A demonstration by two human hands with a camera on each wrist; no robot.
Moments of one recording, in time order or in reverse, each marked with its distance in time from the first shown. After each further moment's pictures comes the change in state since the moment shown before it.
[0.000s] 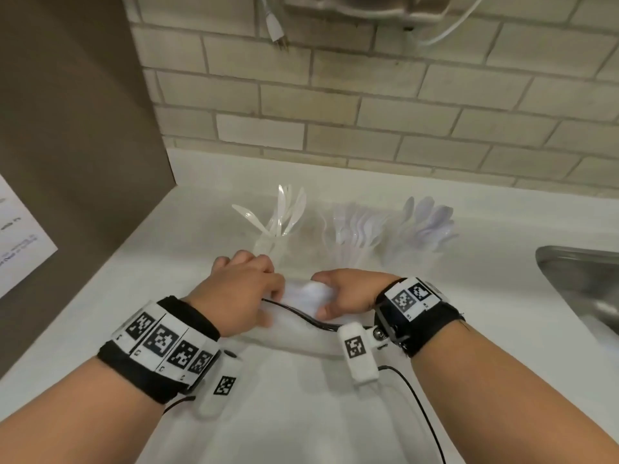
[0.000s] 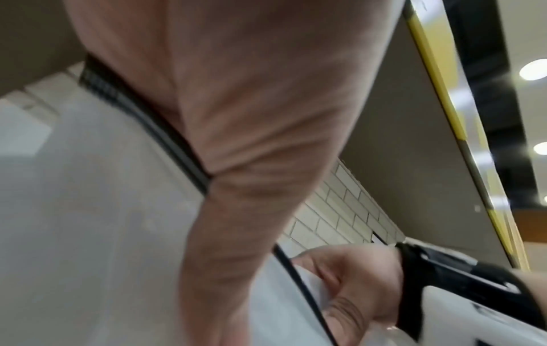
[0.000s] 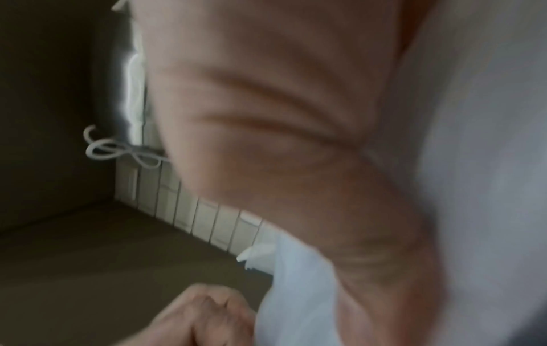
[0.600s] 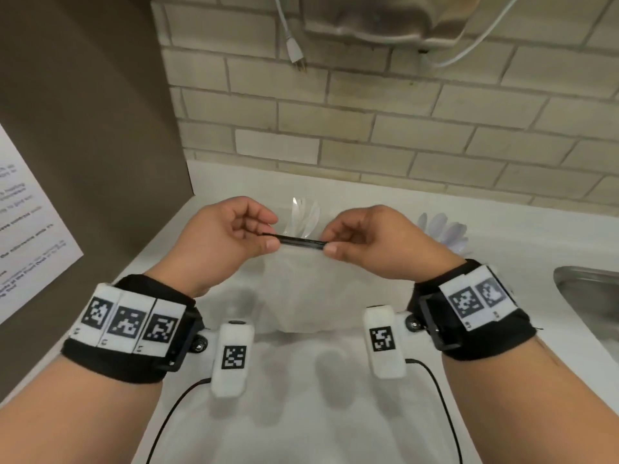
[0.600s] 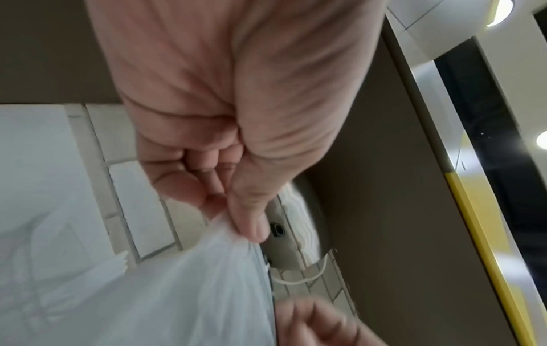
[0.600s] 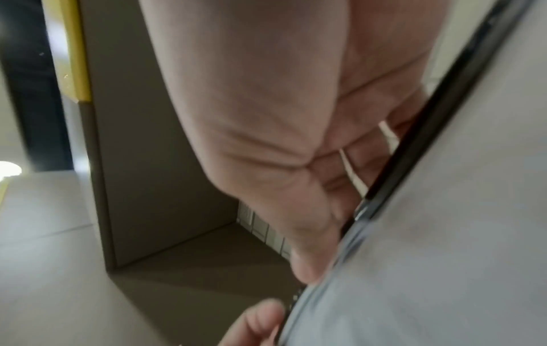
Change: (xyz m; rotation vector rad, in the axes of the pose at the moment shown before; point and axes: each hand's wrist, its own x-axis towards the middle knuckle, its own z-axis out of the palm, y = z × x) left_hand -0.008 -0.009 -0.067 -1.071 0.494 -0.188; right_hand -0.062 -0.058 -0.059 0.147 0.562 -0.315
